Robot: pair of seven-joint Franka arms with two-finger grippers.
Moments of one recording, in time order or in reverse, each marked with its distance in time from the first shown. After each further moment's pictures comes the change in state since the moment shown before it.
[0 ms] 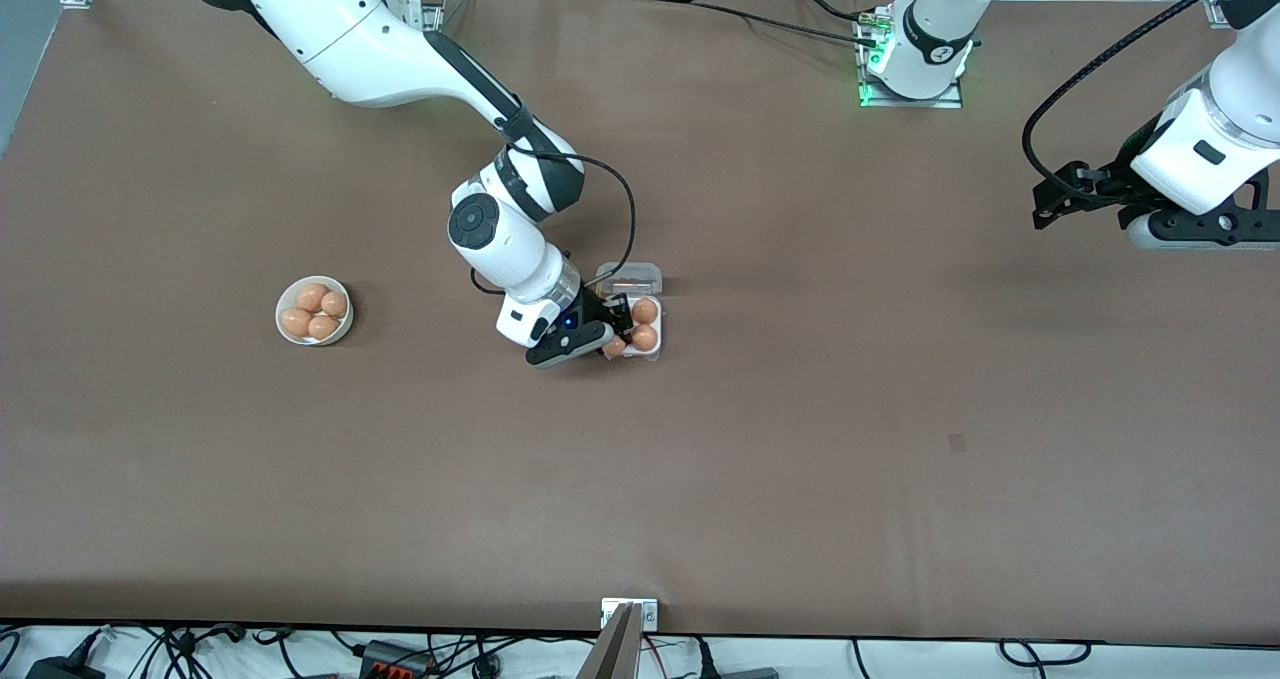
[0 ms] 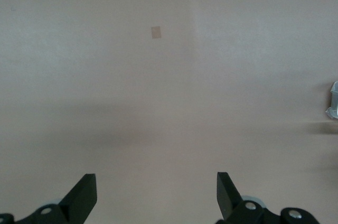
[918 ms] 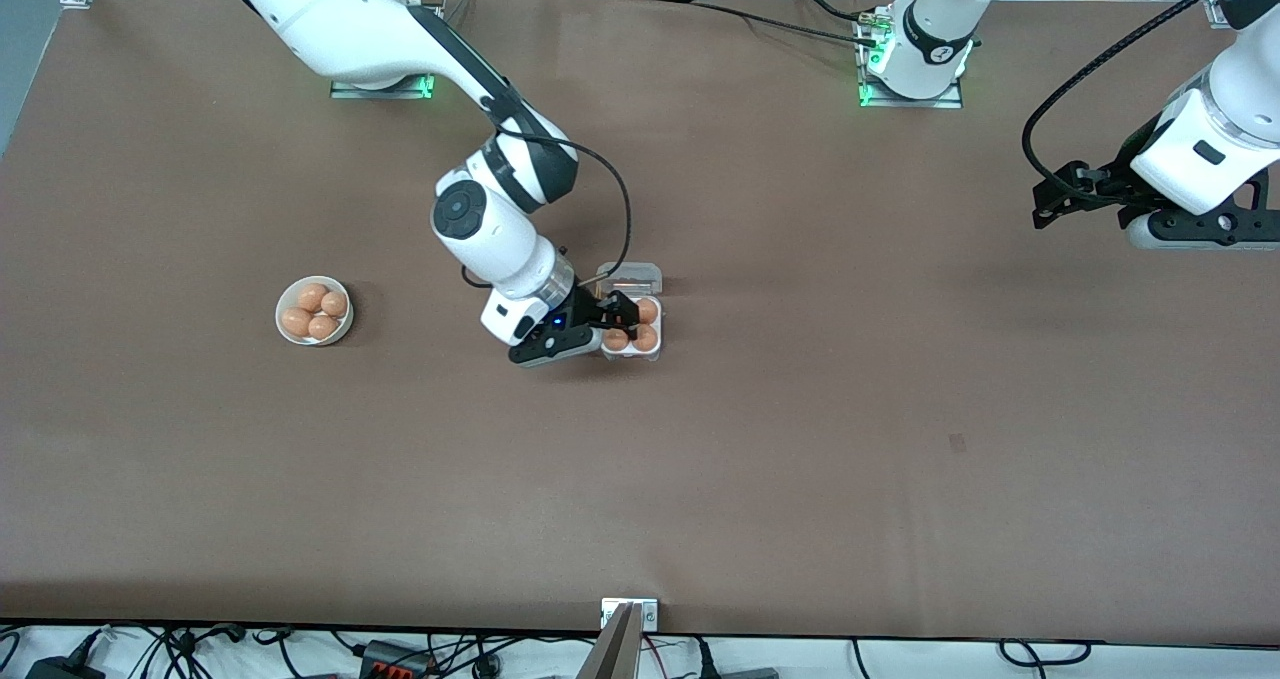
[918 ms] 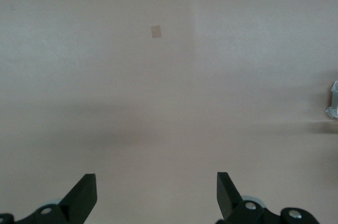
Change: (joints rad) left arm 0.000 0.000 0.000 0.000 0.000 -0.002 0.000; right arm -0.010 -0.112 -0.036 0.080 0.000 -0.253 0.141
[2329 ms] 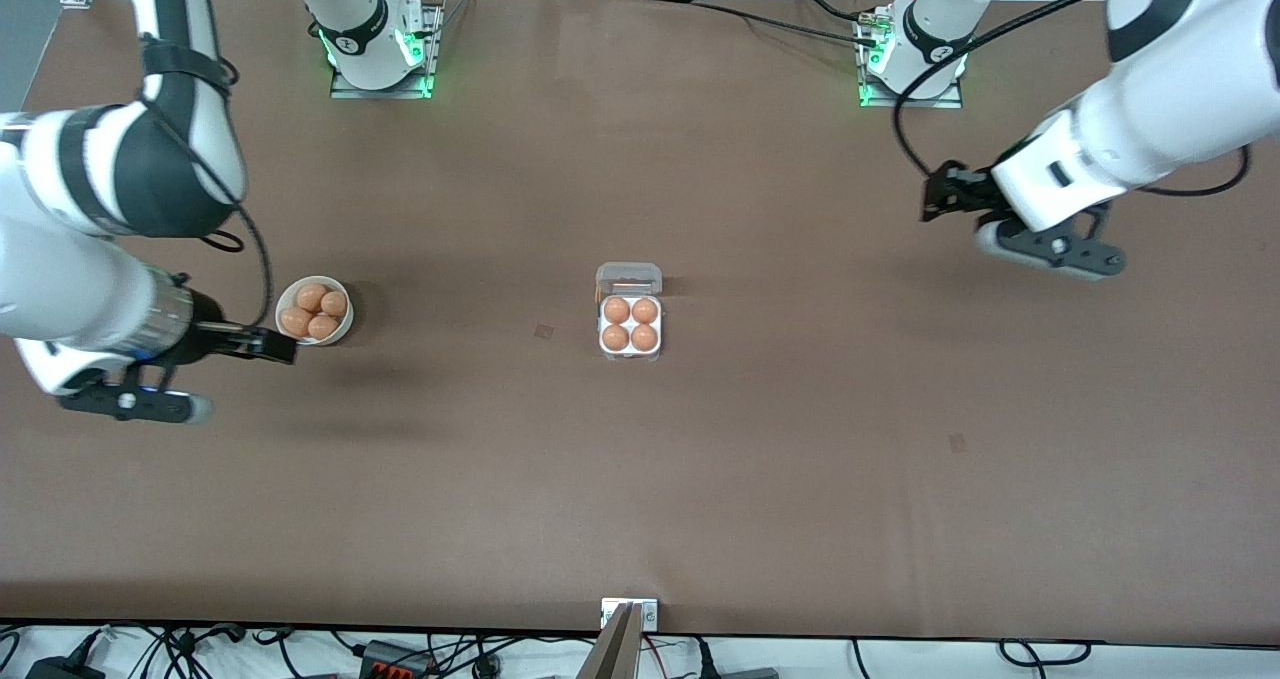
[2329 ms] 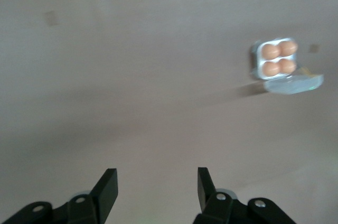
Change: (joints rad) left arm -0.053 0.166 -0.153 0.141 -0.150 -0.067 -0.027; right arm -0.057 -0.151 -0.562 0.412 -0.006 -0.911 -0.178
